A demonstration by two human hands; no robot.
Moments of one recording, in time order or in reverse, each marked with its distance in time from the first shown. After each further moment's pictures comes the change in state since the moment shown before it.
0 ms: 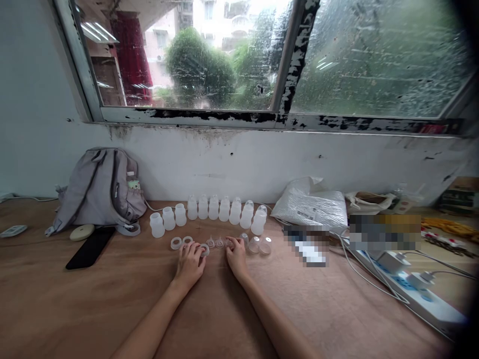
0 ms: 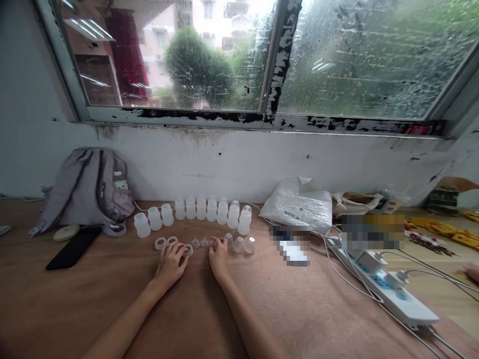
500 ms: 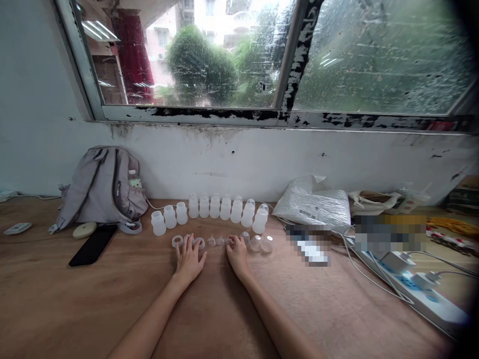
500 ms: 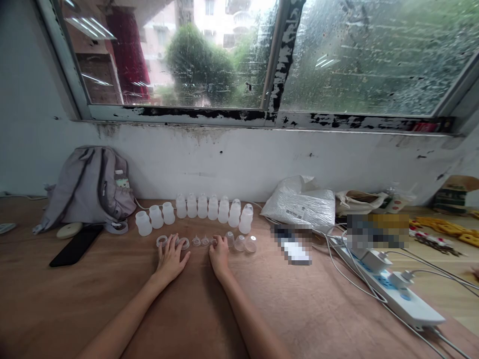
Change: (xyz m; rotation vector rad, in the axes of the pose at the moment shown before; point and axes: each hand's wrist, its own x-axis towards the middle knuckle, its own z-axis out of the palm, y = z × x) left_hand 0.000 -0.010 0.015 0.208 -0.125 -0.177; right_hand 0.003 0.005 0.002 -0.110 -0.028 0.001
